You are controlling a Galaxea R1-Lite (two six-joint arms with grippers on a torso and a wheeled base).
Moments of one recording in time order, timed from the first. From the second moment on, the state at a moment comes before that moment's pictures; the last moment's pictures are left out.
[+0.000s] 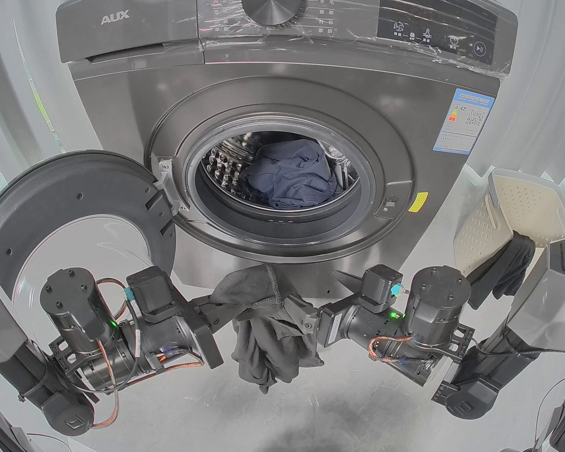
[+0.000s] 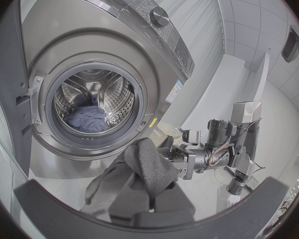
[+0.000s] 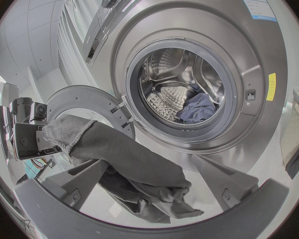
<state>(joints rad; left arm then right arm) -0.59 1.79 -0.27 -1.55 -0.32 -0.24 0.81 2.03 -0.59 -1.38 -0.15 0.22</state>
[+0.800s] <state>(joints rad) -0.59 1.77 -0.19 -1.55 -0.46 -0.19 0.75 2.07 -0.67 -1.37 -0.19 0.22</state>
